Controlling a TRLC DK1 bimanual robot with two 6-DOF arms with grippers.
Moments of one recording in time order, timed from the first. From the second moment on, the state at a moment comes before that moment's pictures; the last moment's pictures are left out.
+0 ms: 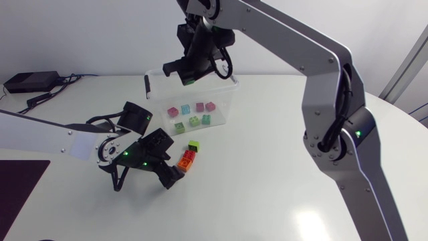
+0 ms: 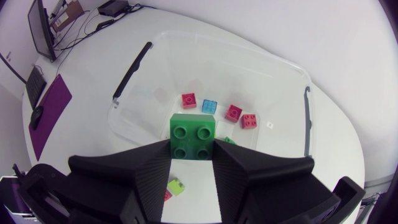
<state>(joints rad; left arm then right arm) -0.39 1.74 0.77 -0.09 0.28 0.41 0.64 2.46 2.66 -1.14 -0.01 0.05</state>
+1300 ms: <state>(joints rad) -0.46 1.87 0.84 -0.01 0.18 0.33 0.66 1.89 1.69 -0.81 0.03 0.05</state>
